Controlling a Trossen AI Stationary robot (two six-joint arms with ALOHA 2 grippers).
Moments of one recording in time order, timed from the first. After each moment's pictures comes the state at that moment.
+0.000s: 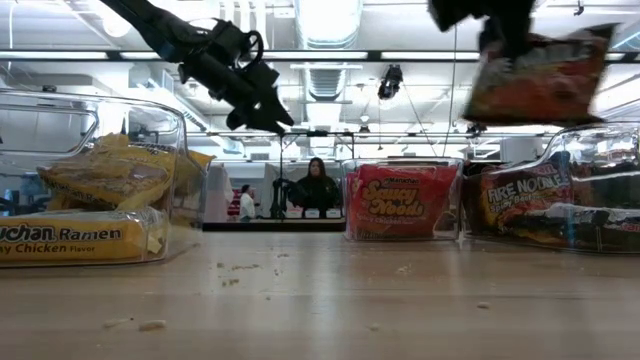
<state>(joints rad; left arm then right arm) 0.73 1.51 1.10 -0.08 0.23 0.00 -0.08 1.51 1.57 -1.57 -0.21 0.36</state>
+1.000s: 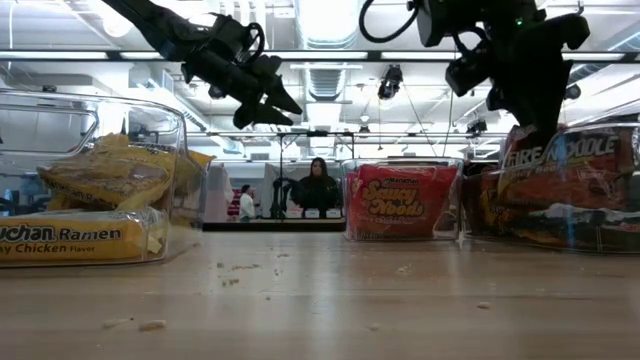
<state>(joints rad) 0.71 1.51 1.10 -0.02 0.31 -0.12 -0.06 1.49 1.21 -1.40 -0.09 0.25</state>
